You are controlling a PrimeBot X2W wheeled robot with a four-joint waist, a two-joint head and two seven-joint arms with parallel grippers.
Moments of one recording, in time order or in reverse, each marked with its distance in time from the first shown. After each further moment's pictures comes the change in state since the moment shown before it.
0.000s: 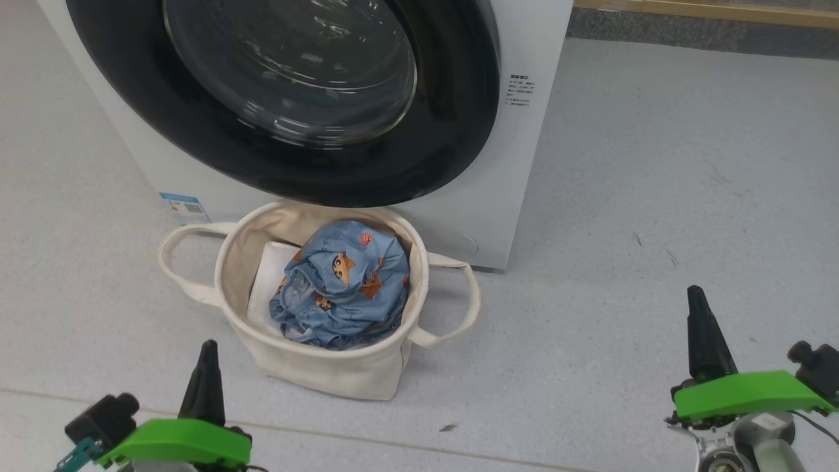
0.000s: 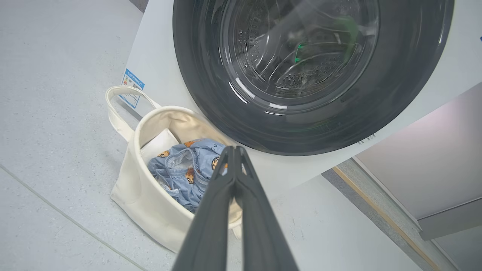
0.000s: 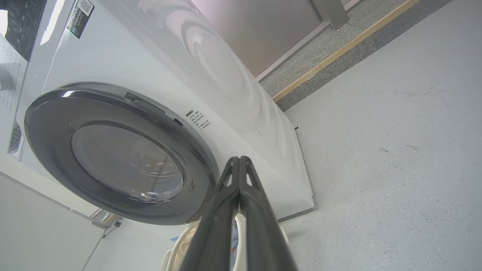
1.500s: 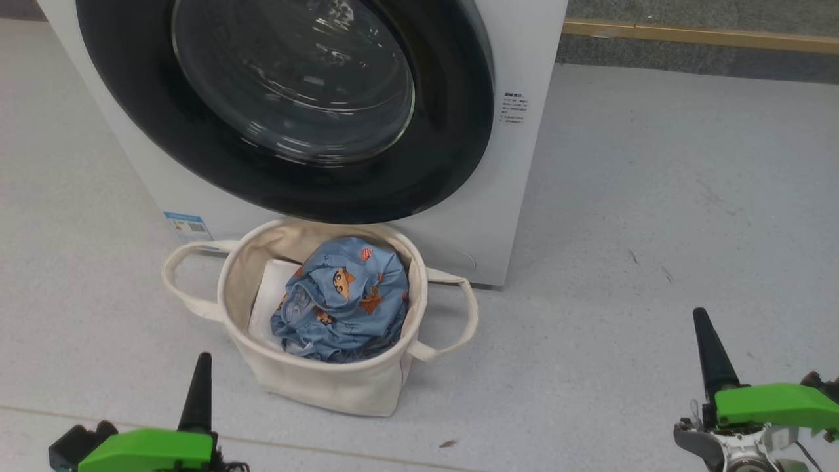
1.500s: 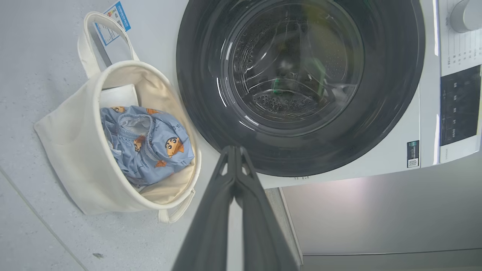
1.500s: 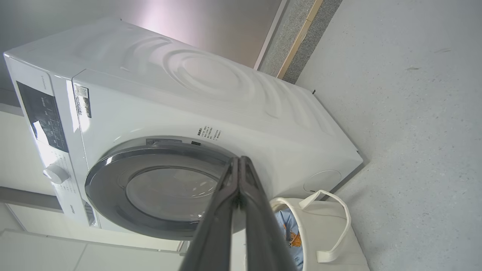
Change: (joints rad) left arm 0.033 0.001 0.028 -0.044 -0.523 -0.011 0.129; right arm 0.017 -0.006 -0.030 0.030 0.496 0.000 0.124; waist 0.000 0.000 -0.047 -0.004
